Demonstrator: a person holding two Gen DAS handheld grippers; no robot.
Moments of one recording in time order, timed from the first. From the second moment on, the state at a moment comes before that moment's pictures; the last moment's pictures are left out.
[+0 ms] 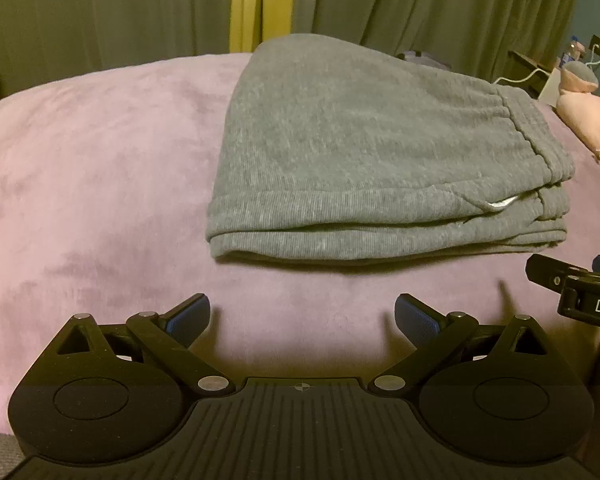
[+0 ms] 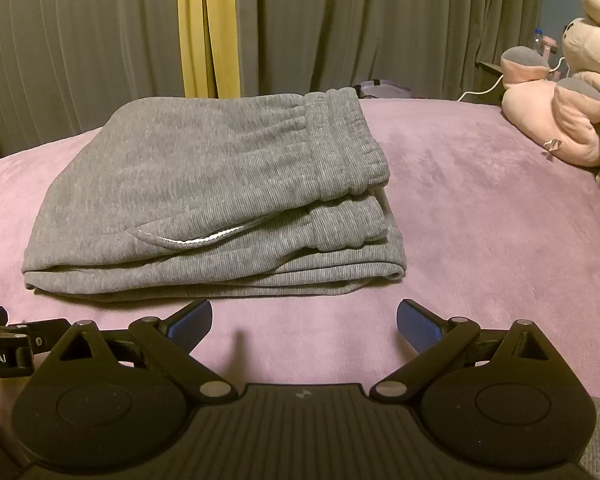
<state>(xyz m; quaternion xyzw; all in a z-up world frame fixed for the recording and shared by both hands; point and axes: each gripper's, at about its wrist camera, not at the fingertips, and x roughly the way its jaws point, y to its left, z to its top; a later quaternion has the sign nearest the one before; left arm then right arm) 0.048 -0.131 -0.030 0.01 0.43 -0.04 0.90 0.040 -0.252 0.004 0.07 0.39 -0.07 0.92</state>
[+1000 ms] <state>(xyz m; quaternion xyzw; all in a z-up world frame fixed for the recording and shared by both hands) 0.050 -0.132 -0.032 0.02 0.44 -0.04 0.89 0.041 -0.250 0.000 0.05 0.39 -0.07 0.91</state>
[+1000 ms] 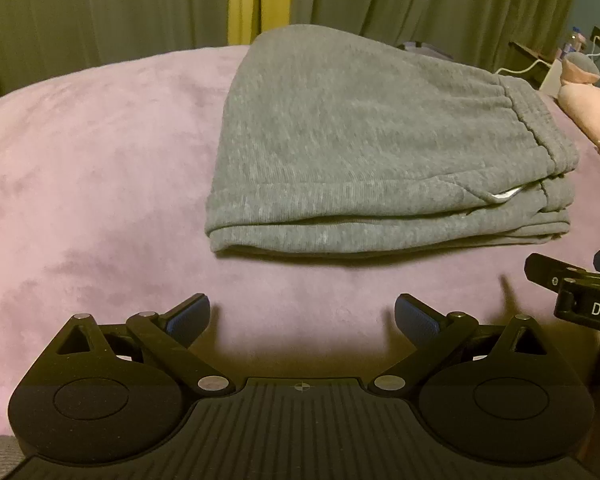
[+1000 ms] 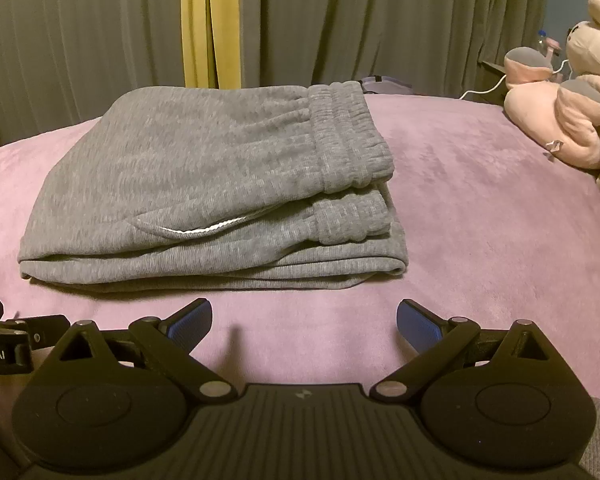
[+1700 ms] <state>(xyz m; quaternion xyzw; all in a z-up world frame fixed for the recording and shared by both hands) 0.049 -0.135 -0.032 0.02 0.45 -0.05 0.89 0.041 -0.248 -0.001 0.05 0.40 -0.07 0.91</state>
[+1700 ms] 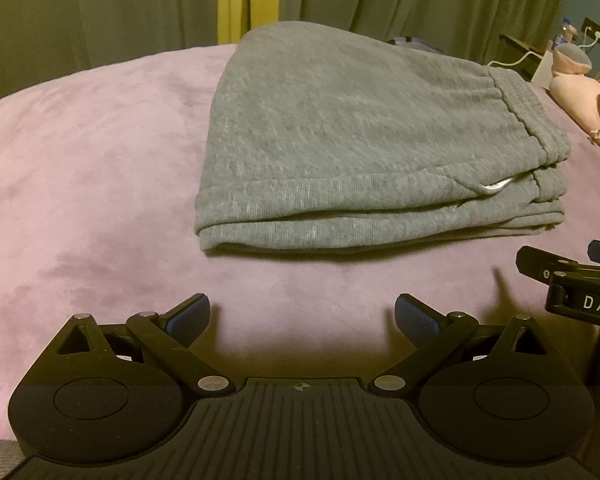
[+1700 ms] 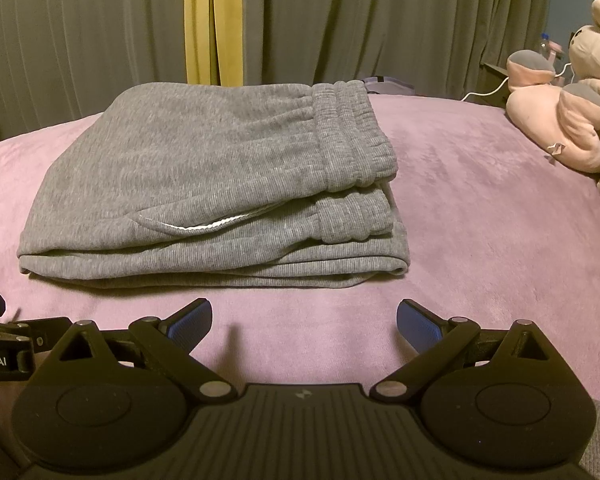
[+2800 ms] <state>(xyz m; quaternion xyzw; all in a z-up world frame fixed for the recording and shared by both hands) 0.052 -0.131 -0.036 0.01 0.47 -0.04 0.88 0.042 -0.247 -0.003 0.04 0.40 -0.07 0.91</state>
